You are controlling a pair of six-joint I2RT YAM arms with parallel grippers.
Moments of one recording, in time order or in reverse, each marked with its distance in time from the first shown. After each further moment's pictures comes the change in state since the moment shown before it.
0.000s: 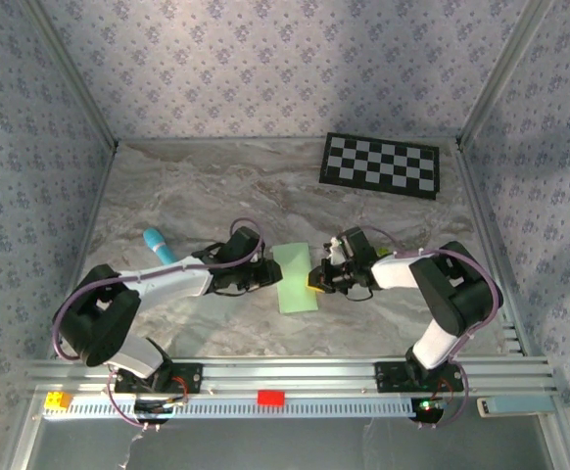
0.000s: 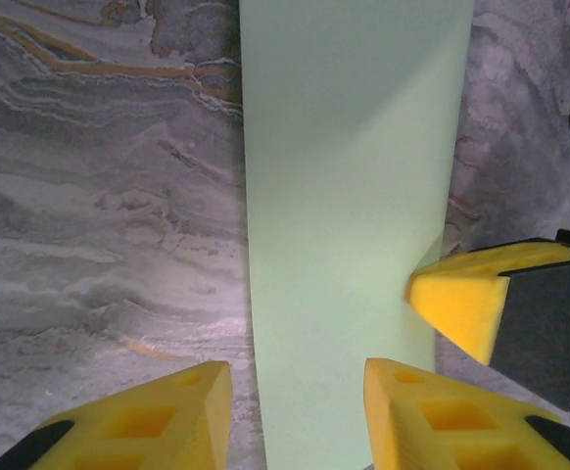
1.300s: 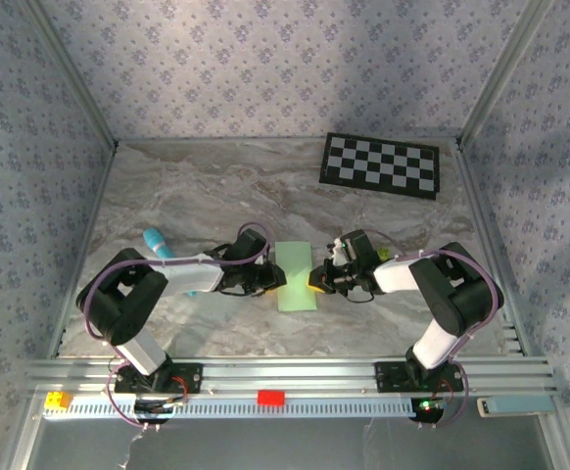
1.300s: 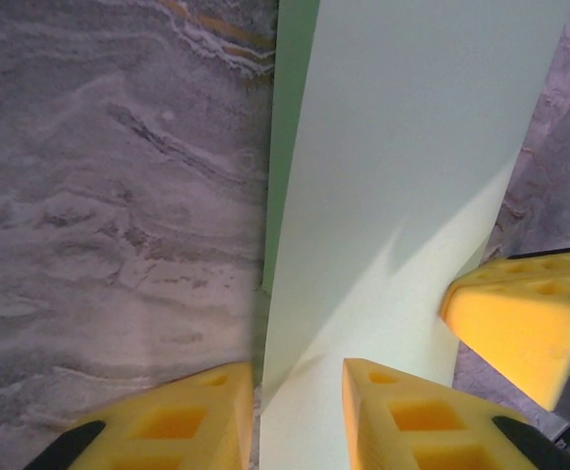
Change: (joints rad) left arm 0.011 0.151 -0.002 0.123 0.120 -0.045; right arm -0.008 0.000 -0.047 0.101 -0.010 0.077
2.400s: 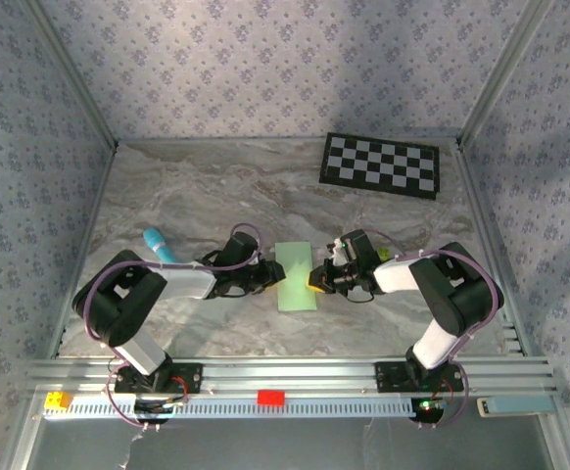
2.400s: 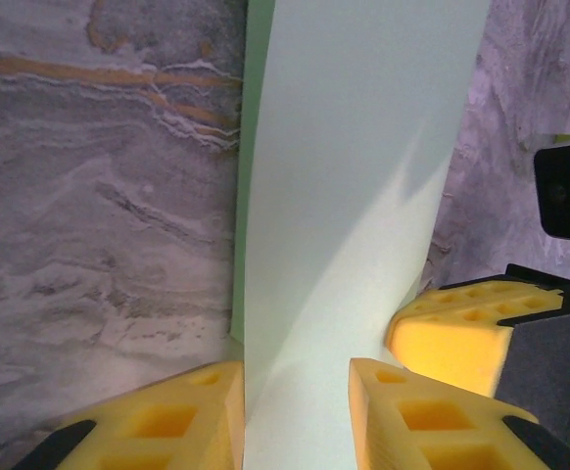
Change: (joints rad) left arm 0.039 -0.020 -0.123 0.279 0.035 -0.066; right arm -0.001 0.000 0.000 -0.001 0.000 0.000
